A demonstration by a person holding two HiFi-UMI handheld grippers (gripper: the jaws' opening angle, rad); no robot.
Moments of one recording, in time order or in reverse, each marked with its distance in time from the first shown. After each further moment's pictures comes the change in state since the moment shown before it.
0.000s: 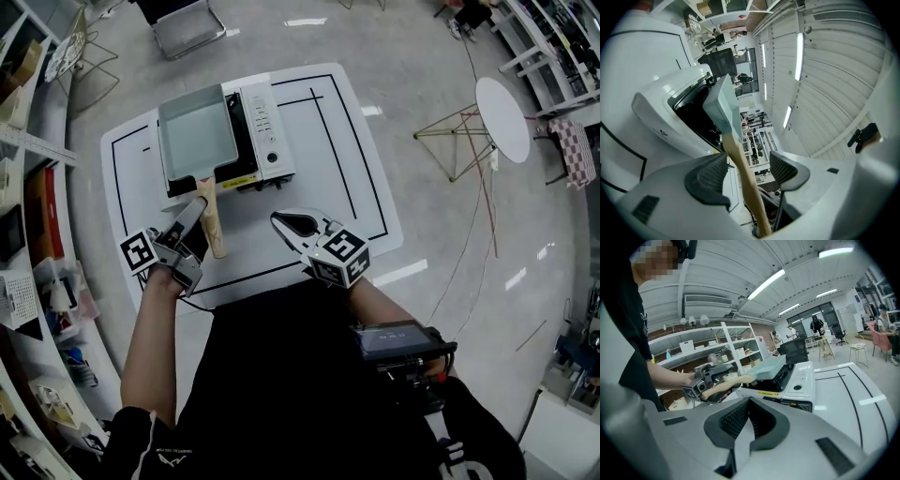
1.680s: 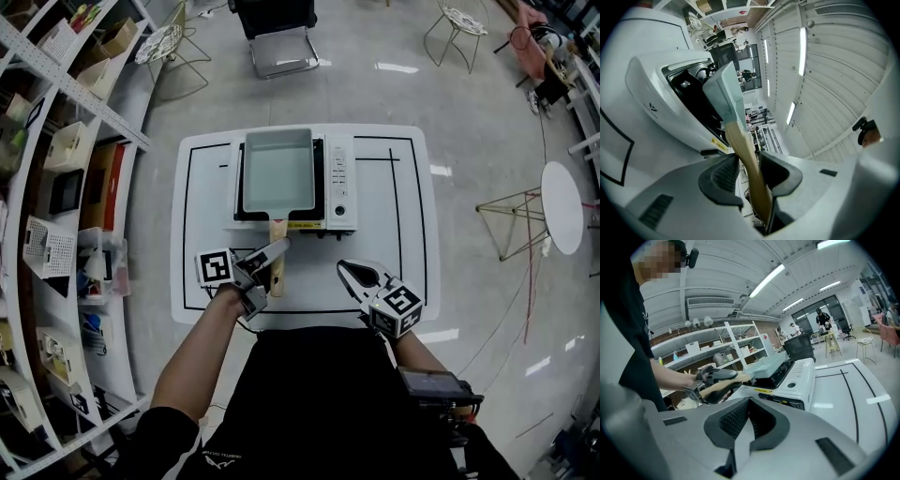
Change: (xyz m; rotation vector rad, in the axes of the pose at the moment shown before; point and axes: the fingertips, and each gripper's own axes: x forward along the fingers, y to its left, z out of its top) left arm 0.030 0.012 -0.031 -0.026 0.033 0.026; right arm -0.013 -0.027 -0.006 -0.002 0.025 0.089
